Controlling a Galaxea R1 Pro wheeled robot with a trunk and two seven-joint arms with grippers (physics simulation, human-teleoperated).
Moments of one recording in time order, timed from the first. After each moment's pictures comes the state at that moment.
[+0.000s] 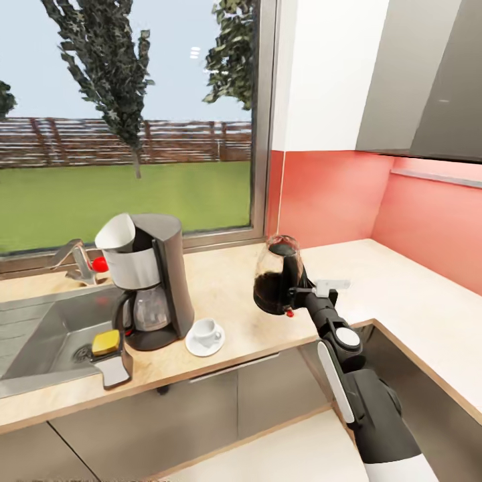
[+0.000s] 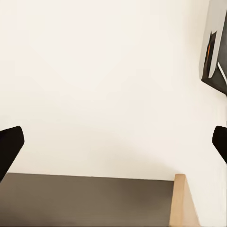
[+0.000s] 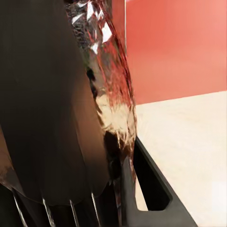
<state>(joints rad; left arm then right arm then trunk) -0.01 0.10 -0.06 0.04 0.01 0.02 0.27 -0.48 0.06 0.14 -1.51 -0.05 0.35 -0.15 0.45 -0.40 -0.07</state>
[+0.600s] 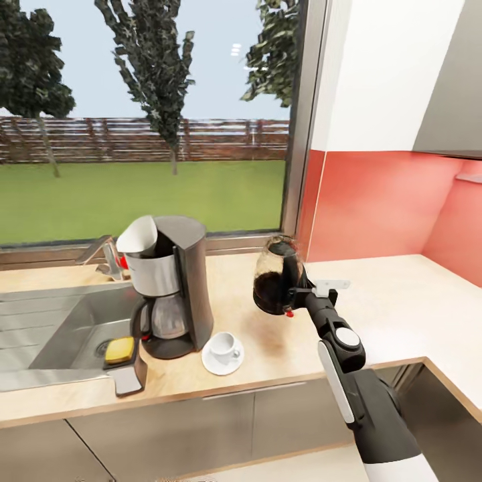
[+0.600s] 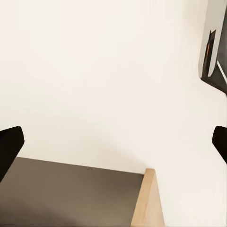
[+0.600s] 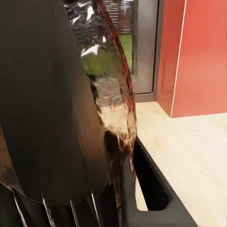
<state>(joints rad) 0.00 0.10 -0.06 0.04 0.01 0.02 0.27 -0.48 0.06 0.15 -1.51 -0.05 0.35 -0.15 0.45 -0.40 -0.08</state>
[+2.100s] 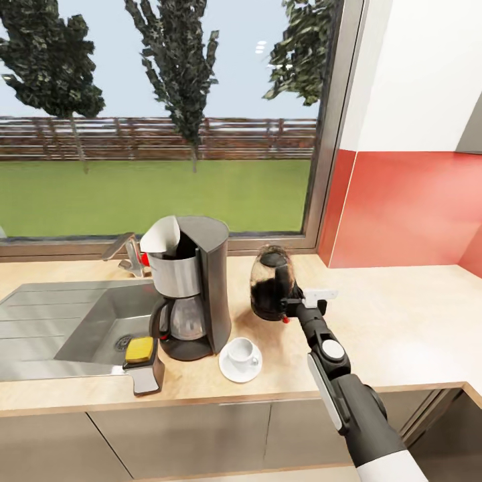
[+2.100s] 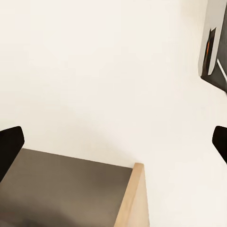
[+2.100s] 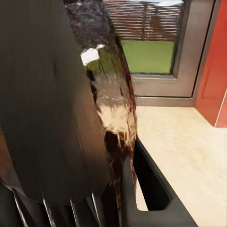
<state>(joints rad) 0.00 0.10 -0.06 0.04 0.01 0.01 0.27 -0.48 0.06 0.19 -1.33 0.02 0.15 -0.15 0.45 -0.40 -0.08</state>
